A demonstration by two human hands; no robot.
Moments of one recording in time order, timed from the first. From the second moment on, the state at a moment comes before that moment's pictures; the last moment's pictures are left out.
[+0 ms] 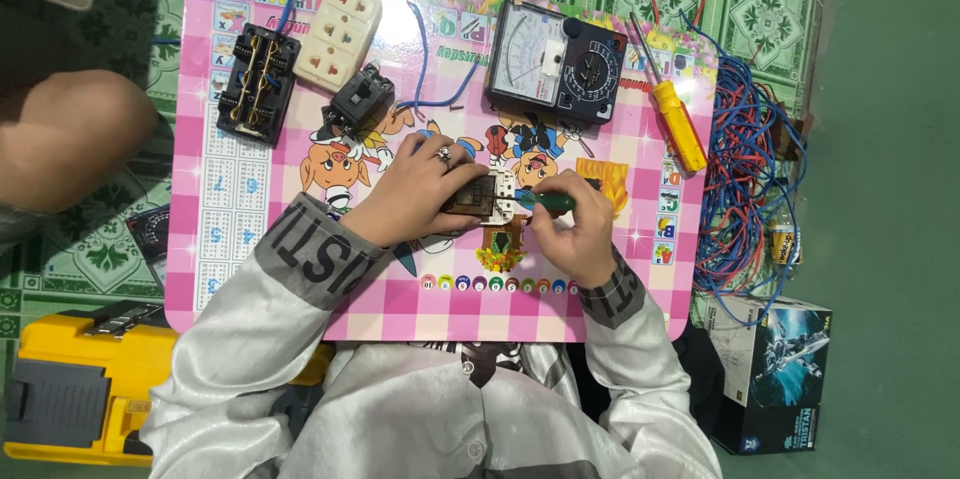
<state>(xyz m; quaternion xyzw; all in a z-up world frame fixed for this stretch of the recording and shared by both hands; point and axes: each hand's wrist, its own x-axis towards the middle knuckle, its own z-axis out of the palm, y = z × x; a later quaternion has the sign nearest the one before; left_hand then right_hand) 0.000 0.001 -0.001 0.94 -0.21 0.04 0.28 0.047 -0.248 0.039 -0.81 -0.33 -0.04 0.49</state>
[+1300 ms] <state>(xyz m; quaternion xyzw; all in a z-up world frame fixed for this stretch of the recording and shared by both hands) -0.001 0.000 -0.006 0.94 -0.21 0.05 0.28 0.052 -0.231 0.030 -0.87 -0.35 0.11 0.33</state>
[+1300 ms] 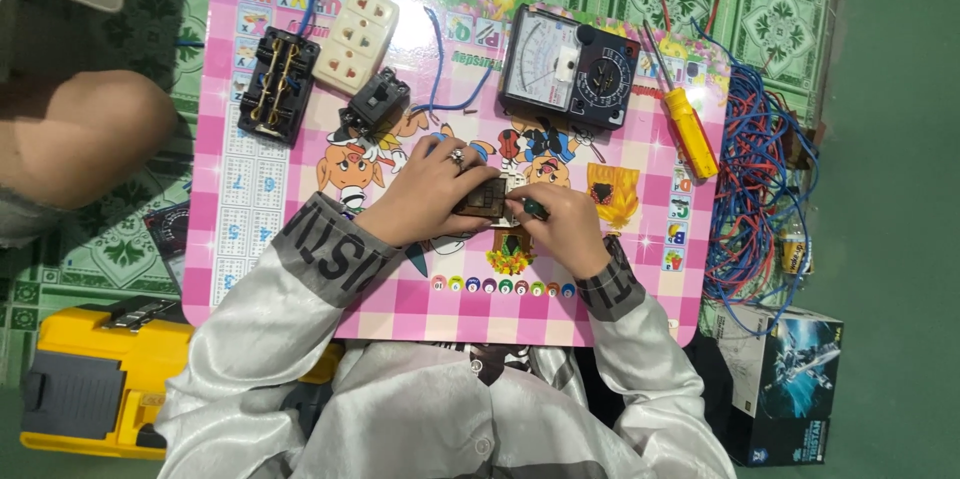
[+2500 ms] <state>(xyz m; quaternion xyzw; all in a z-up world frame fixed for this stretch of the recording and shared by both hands) -0.003 0.003 -0.004 0.93 -0.21 0.06 0.28 0.050 -0.228 0.030 -0.87 -0.31 0.13 0.35</state>
